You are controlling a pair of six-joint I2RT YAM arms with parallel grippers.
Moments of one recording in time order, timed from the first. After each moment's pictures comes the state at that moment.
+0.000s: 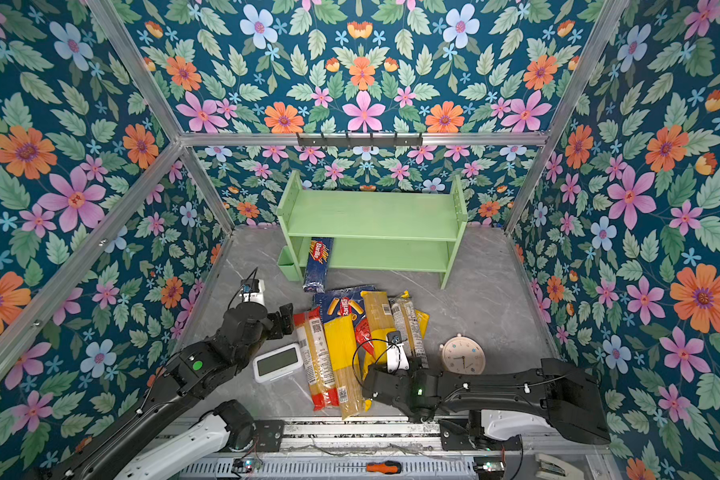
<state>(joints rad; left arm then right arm) -0.73 0.74 0.78 -0.66 -0.51 -0.51 1.36 1.22 0.62 -0.50 0.64 1.05</state>
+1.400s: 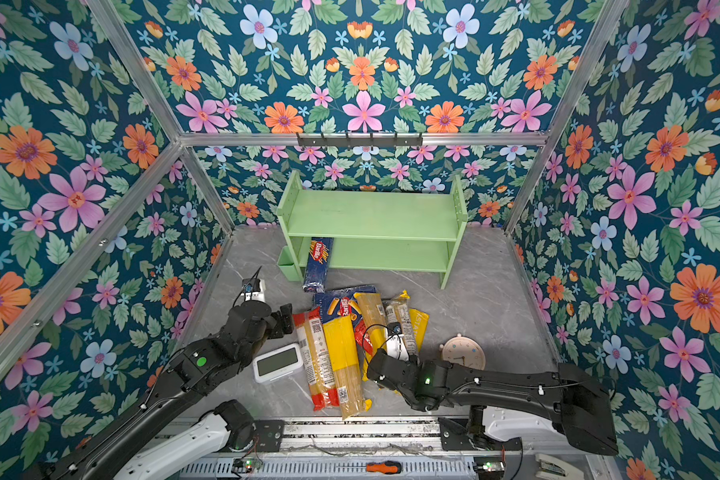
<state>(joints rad) -0.73 0.77 0.79 -0.68 -0.54 -0.51 1.26 1.13 0.66 -0.49 0.47 0.95</state>
